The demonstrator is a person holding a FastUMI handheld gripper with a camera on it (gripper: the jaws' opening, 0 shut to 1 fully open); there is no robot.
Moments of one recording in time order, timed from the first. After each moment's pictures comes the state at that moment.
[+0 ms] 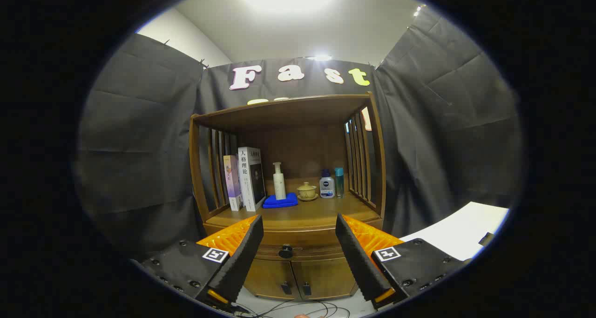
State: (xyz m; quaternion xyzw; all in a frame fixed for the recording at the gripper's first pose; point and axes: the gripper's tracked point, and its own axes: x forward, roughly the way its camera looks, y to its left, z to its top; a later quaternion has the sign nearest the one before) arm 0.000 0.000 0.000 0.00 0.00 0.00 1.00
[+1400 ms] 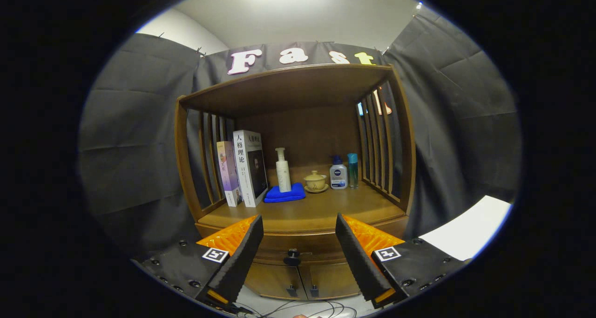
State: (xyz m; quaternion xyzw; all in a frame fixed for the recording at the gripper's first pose) arm 0.087 0.021 -0.030 0.00 0.05 0.02 1.00
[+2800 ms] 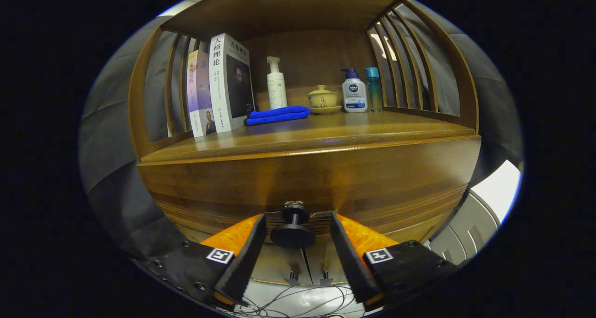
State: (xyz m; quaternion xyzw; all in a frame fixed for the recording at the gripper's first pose) arm 0.192 0.033 -0.233 0.00 0.19 0.00 0.98
